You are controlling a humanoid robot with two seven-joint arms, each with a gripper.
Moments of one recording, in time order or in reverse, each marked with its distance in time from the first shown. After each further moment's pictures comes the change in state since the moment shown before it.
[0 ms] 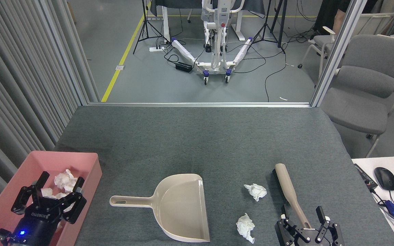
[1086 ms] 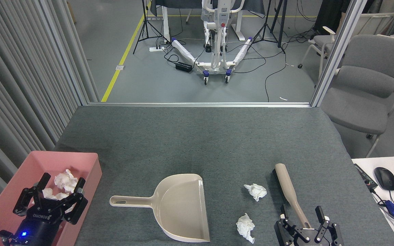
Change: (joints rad) left arm 0.004 -0.014 -0.001 -0.001 0.008 0.007 0.000; right arm 0.000 0.003 0.001 -0.003 0.000 -0.001 0.001
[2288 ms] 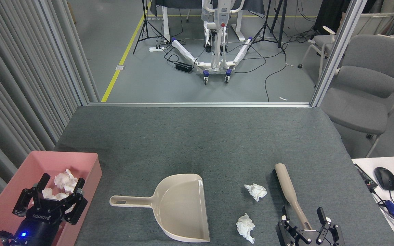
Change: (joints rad) left arm 0.002 -0.001 0.001 -0.002 0.003 0.001 0.000; right arm 0.006 -0.007 -0.005 0.009 0.000 0.000 0.002
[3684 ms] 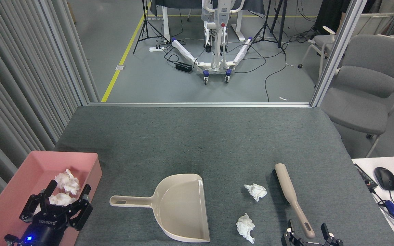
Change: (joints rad) left arm 0.028 -0.025 -0.002 -0.028 0.008 -0.006 -0.085; right arm -0.034 0.005 -0.045 0.214 -0.012 0.000 -0.029
